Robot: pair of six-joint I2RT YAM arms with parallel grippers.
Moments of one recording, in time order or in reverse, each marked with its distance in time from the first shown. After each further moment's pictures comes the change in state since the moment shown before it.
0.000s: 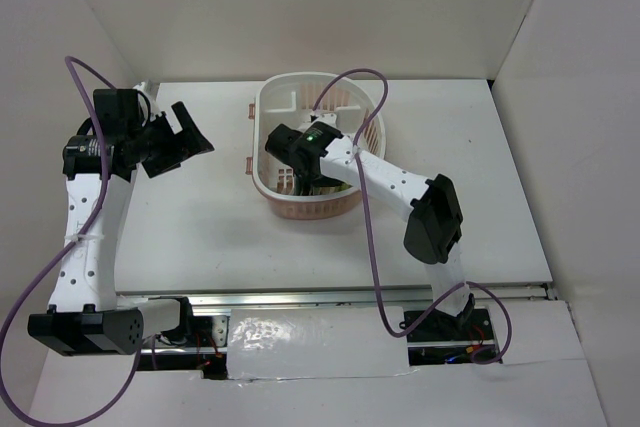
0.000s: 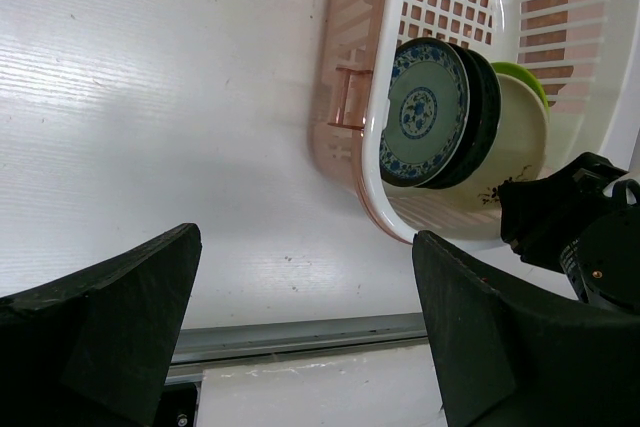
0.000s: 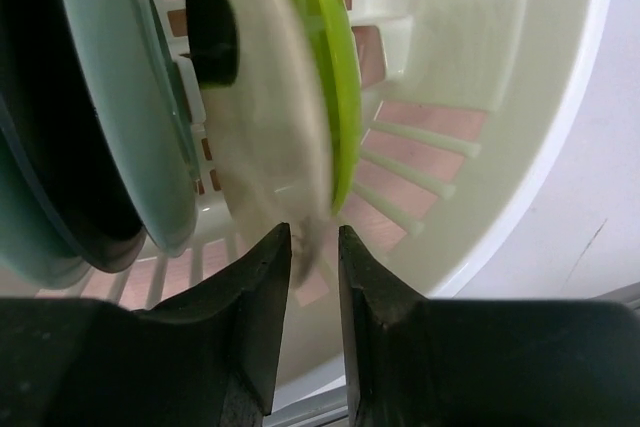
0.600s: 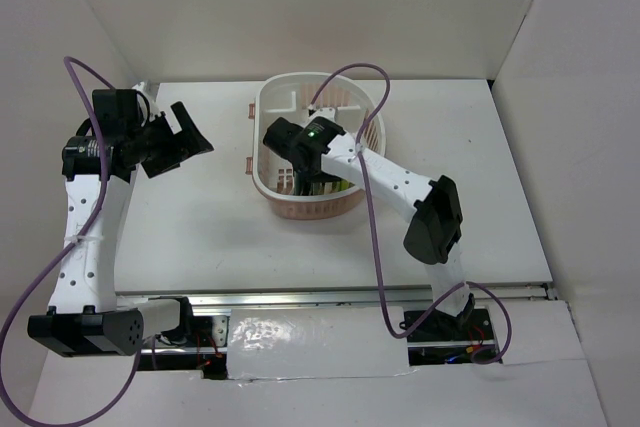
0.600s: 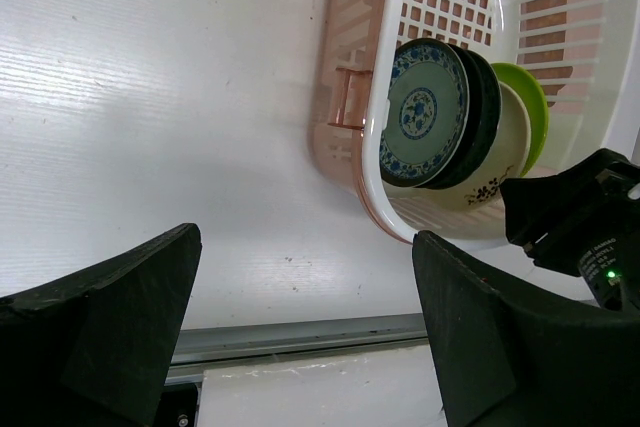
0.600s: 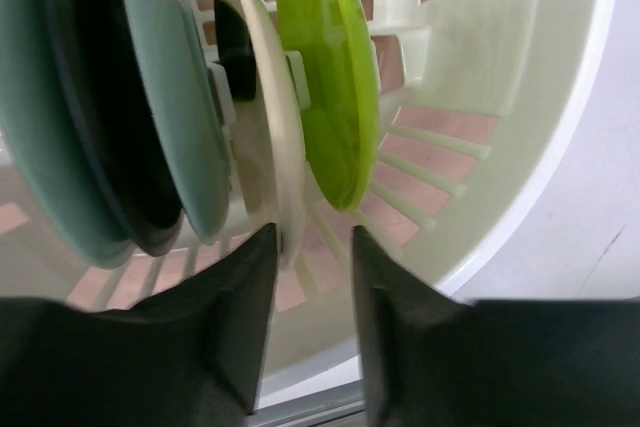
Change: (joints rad) left arm 0.002 -0.004 0.000 0.000 0.000 0.002; right arm 0.004 0.000 0.053 -0.005 -0.019 -0.008
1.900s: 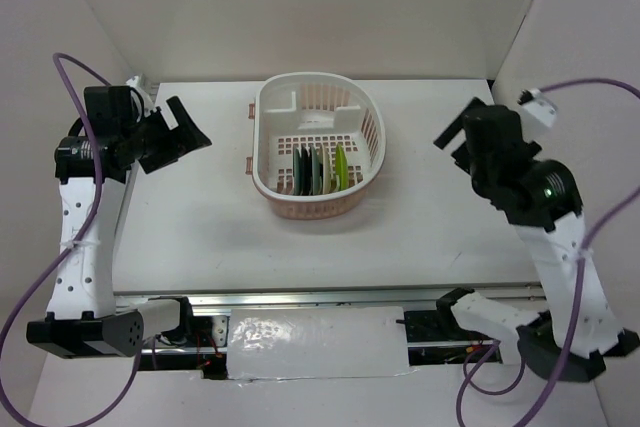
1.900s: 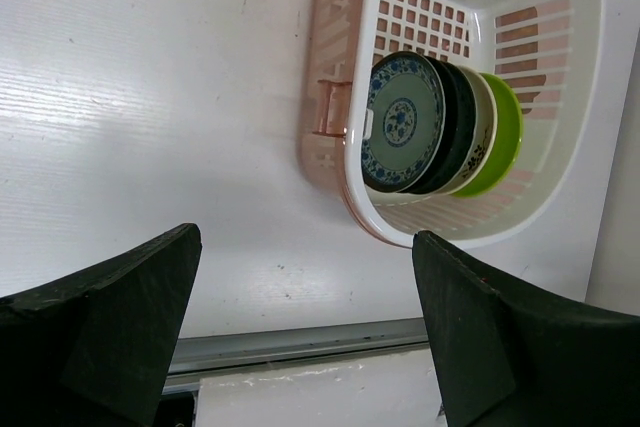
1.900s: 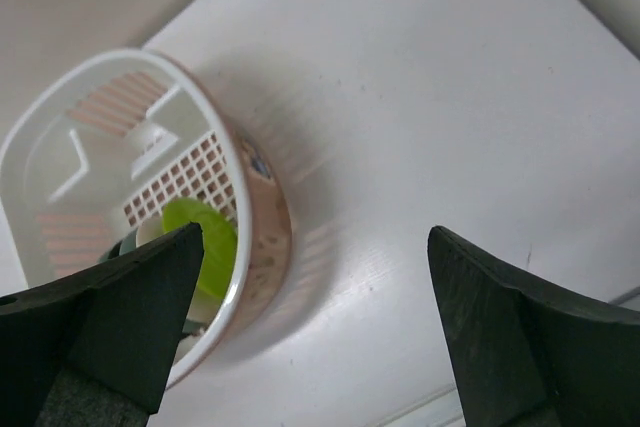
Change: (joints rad) left arm 0.005 -0.006 0.050 -0.008 0.008 0.002; right arm -0.411 -0.855 -0.272 0.089 0.014 -0.047
